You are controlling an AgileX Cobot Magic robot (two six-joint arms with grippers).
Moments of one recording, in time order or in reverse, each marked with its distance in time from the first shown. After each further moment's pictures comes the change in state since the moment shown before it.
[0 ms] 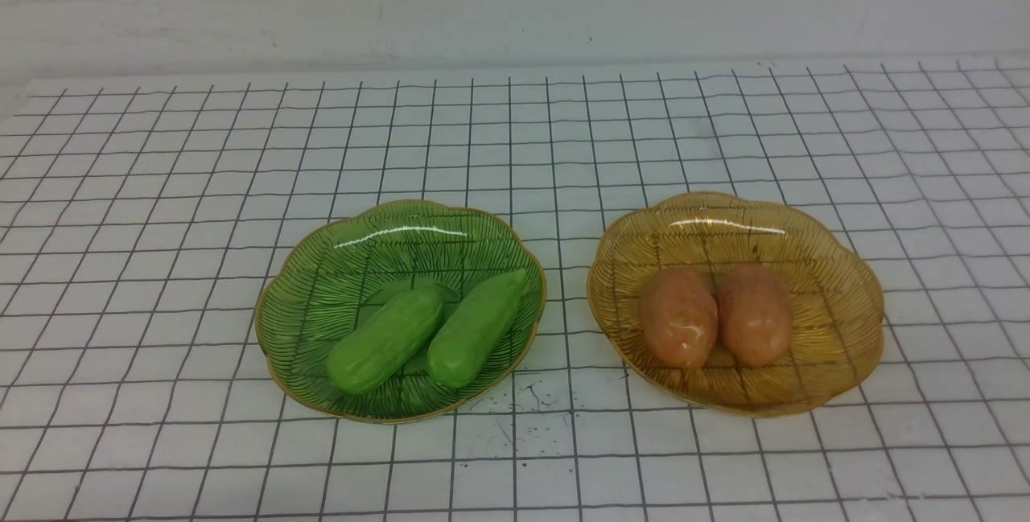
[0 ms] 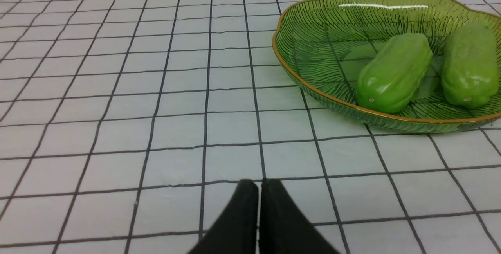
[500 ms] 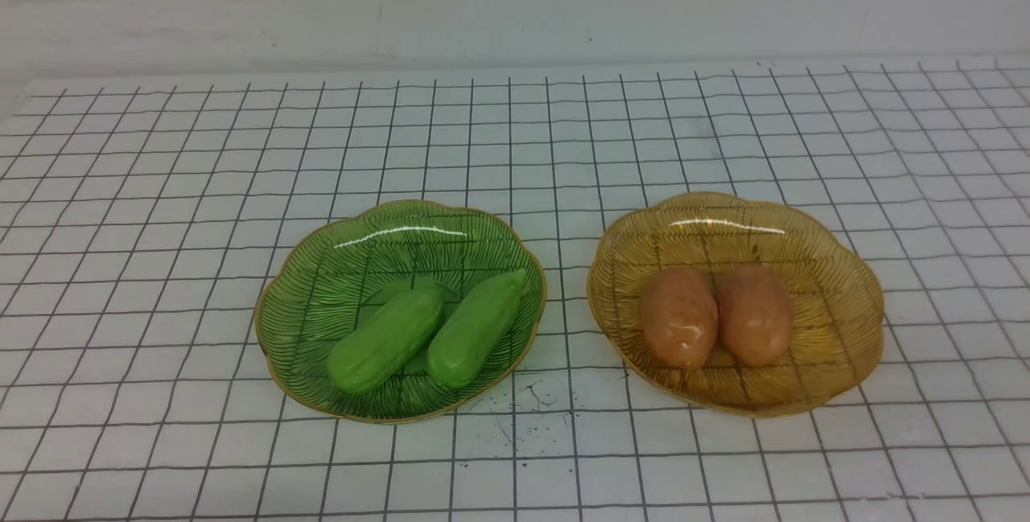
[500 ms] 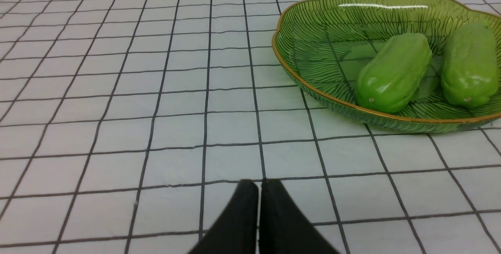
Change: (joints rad) right arm 0.000 0.000 0.000 0.405 0.051 -0.318; left arm 0.000 0.000 0.000 0.000 0.000 0.000
